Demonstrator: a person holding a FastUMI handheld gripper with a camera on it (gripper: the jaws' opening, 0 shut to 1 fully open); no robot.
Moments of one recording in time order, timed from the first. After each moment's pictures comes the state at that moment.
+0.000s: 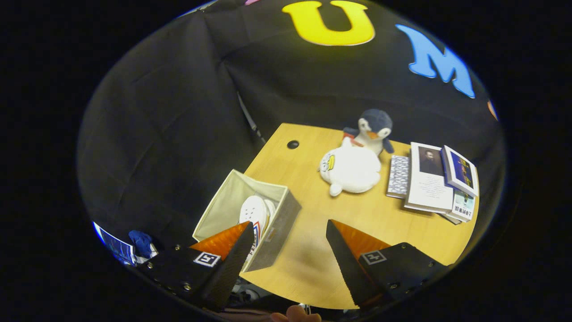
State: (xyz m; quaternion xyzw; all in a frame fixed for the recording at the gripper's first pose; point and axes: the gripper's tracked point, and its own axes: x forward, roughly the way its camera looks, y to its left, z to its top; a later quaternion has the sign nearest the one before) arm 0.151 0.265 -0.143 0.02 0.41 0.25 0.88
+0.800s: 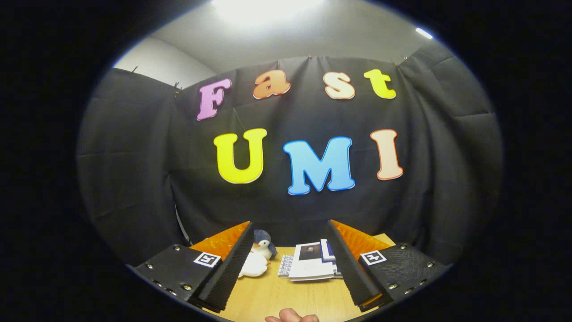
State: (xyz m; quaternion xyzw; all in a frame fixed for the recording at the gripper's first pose) arm 0.117 0.014 0.036 0.05 -0.01 0.05 1.00
